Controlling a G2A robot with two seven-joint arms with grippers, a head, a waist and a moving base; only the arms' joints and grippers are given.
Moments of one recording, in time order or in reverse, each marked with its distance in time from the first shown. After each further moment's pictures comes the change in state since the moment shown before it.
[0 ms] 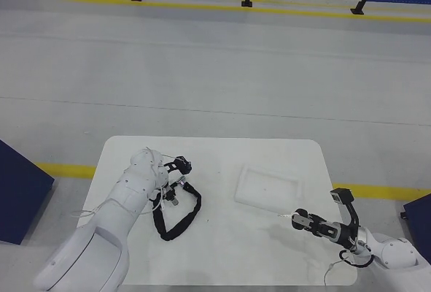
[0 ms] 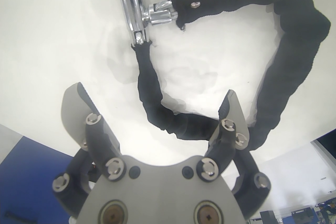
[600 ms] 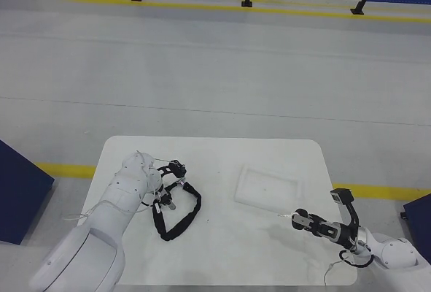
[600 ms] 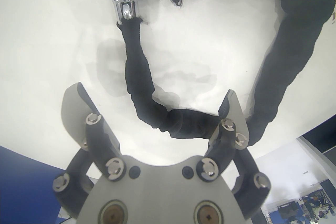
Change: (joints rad) left arm 0.009 0.025 -0.023 0.040 -0.055 -0.049 0.009; right arm 0.000 0.000 0.000 0.000 0.000 0.000 0.000
